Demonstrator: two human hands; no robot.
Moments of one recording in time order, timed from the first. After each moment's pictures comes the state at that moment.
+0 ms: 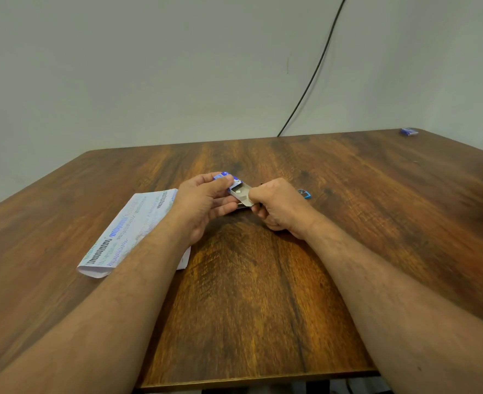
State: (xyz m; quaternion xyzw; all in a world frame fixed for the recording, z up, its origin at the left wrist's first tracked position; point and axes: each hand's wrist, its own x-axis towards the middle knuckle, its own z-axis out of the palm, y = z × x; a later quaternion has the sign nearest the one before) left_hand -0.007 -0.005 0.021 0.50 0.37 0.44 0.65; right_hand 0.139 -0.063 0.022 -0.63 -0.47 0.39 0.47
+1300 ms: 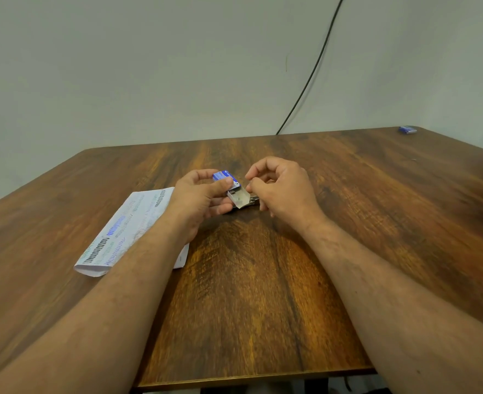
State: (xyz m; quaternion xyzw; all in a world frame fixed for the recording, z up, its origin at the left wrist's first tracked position) left_hand -0.009 -0.009 0.023 0.53 0.39 0.45 0.61; right_hand 0.146 -0.069 0.018 -0.58 -0.58 0.11 0.56
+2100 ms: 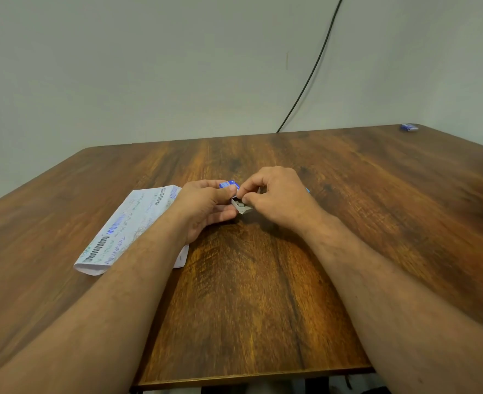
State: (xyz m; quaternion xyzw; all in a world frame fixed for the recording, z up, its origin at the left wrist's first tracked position) left_hand -0.009 -0.002 0.015 0.54 0.41 0.36 0.64; right_hand 0.148 -0.067 0.018 -0.62 -0.68 0.05 0.39
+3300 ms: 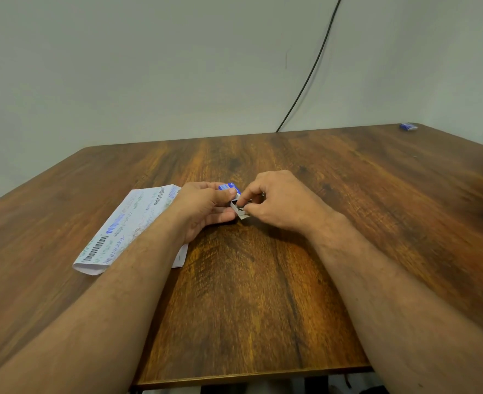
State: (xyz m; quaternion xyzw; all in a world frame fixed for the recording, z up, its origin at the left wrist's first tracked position) left_hand -0.010 -0.002 0.015 0.55 0.42 0.35 0.63; right_hand 0.153 -0.072 0.020 -0.62 -0.73 0.01 0.28
